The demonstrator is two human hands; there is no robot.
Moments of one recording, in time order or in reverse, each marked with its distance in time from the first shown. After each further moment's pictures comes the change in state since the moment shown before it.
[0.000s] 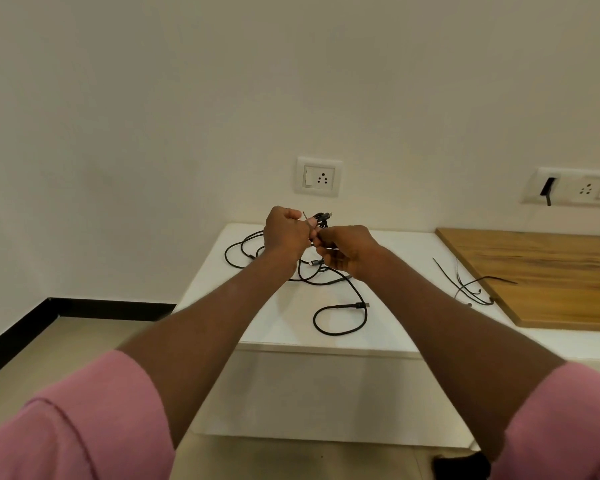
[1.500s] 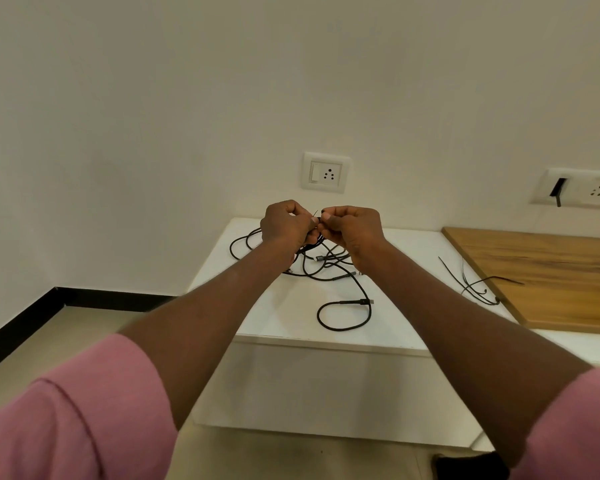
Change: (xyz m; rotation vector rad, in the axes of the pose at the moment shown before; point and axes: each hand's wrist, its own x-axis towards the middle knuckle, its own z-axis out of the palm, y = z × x) left_hand 0.004 -0.001 -0.010 0.114 0.047 -0.009; right_hand 0.002 -0.002 0.003 0.093 0.022 -0.306
